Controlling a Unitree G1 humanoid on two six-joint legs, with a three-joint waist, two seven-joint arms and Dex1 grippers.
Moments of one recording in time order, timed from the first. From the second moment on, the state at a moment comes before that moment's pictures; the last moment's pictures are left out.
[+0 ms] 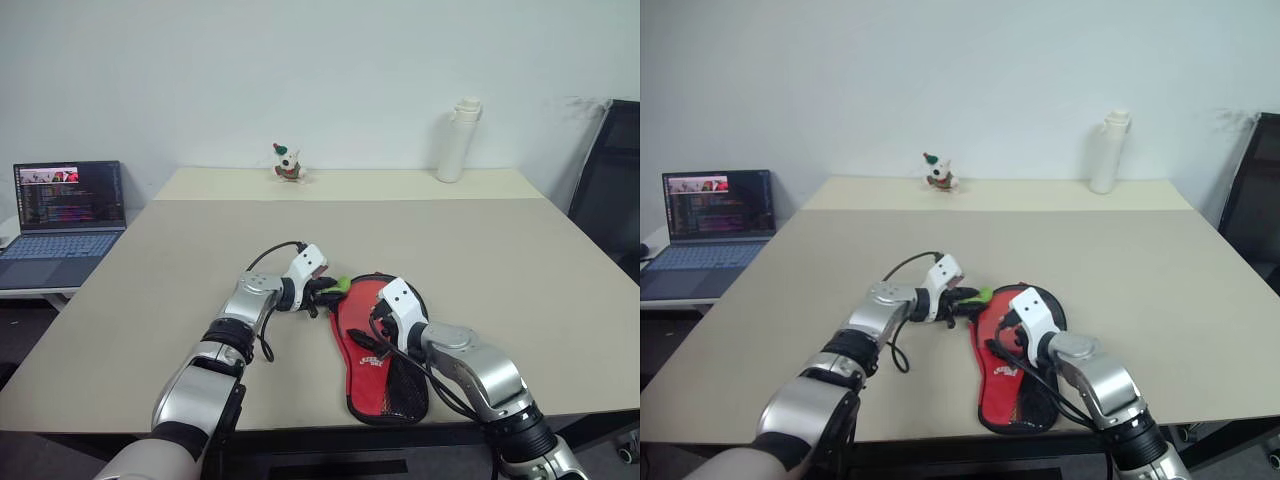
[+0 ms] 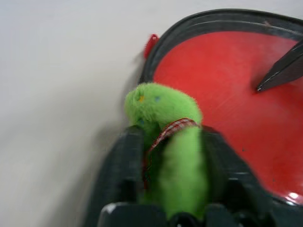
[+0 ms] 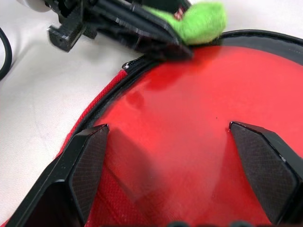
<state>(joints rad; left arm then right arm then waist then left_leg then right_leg) -0.97 0.31 -0.12 1.00 0.01 0.03 -0.99 -0.46 -0.25 0.27 -0.14 0.18 0.83 0.43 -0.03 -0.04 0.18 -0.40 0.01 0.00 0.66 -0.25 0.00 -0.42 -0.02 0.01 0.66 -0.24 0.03</state>
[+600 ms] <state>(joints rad) -1.16 0.29 -0.09 1.23 0.06 0.02 -0.68 -0.54 -0.18 0.24 0.15 0.09 0.62 0.39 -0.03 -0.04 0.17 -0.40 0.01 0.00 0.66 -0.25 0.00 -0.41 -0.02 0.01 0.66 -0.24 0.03</state>
